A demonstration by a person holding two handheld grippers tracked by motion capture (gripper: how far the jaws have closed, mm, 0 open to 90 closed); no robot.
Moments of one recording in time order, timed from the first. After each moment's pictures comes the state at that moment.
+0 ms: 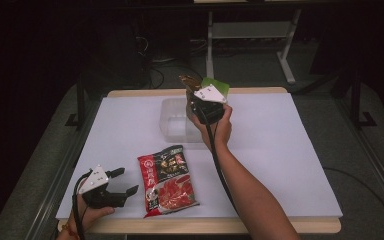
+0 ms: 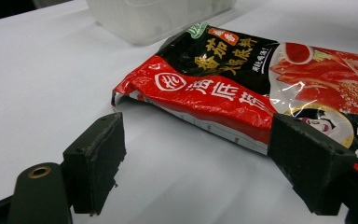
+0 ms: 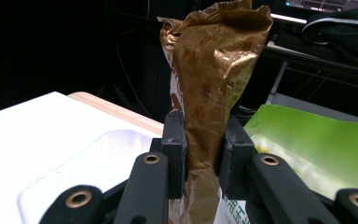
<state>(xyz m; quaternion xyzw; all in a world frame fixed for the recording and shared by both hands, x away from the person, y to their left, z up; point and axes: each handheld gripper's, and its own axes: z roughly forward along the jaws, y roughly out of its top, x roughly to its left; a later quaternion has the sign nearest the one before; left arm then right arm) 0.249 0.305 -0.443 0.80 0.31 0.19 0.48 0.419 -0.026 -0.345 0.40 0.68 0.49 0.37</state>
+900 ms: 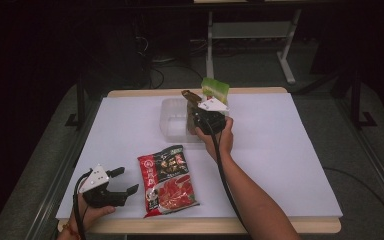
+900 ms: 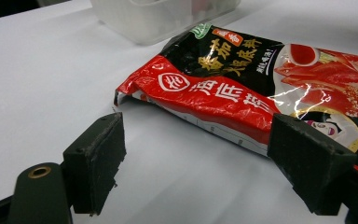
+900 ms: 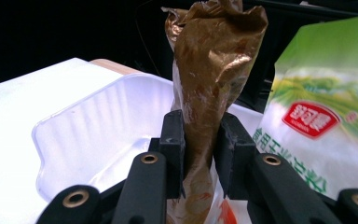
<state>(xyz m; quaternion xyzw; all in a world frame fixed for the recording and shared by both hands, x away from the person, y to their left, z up) 0.251 0.304 -0.444 0.80 0.32 0.19 0.48 0.415 -0.039 -0.386 0.41 0.71 0.49 0.30</state>
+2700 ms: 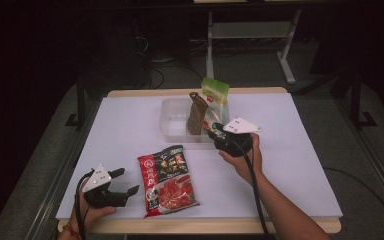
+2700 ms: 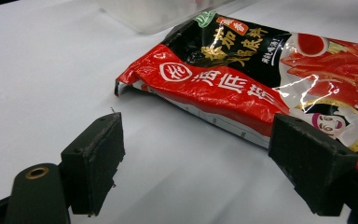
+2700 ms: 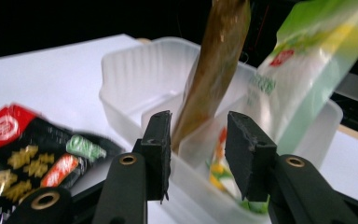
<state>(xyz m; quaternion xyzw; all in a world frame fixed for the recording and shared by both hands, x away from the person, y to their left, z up) 0.251 0.300 -0.445 0.81 0.33 0.19 0.45 0.351 -0.107 -0.392 0.33 0.76 0.50 0.27</state>
